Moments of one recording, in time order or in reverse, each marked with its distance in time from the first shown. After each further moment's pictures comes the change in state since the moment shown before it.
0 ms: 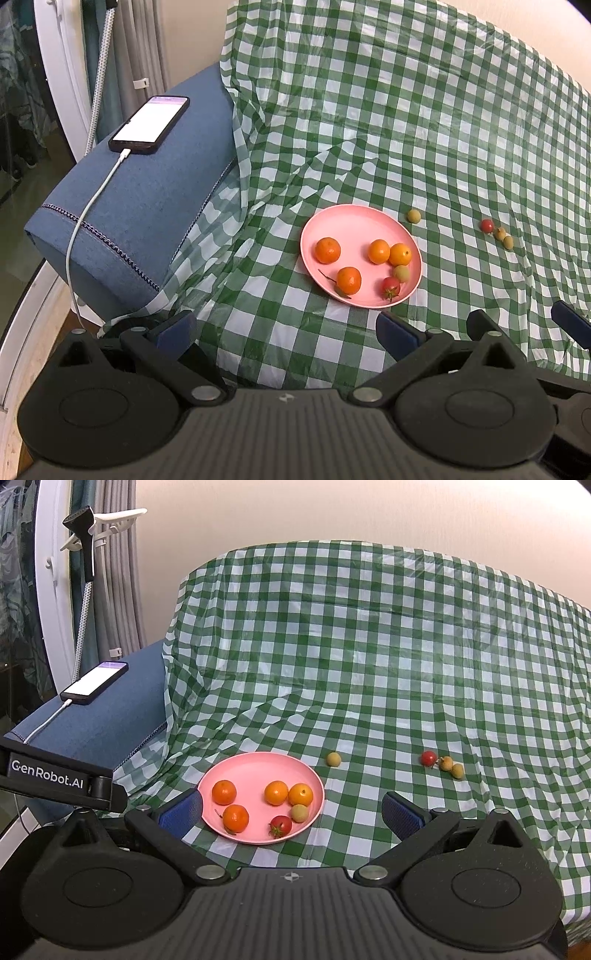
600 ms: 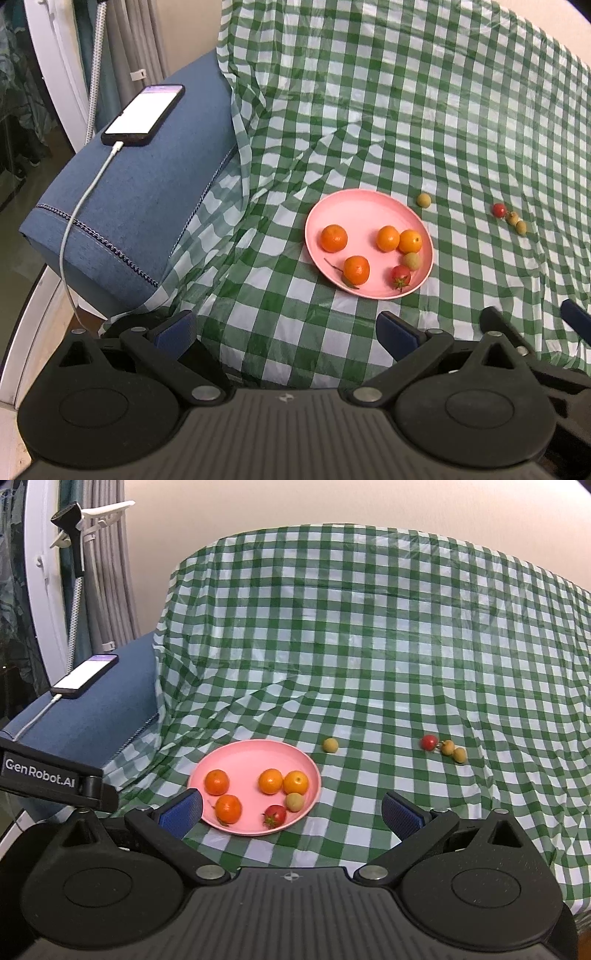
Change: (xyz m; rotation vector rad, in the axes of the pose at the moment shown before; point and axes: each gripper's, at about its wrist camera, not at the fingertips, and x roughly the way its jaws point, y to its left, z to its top) left arm 0.024 -0.009 0.005 0.032 0.058 0.037; right arm 0.022 -0.012 -0.007 0.037 0.041 -0.017
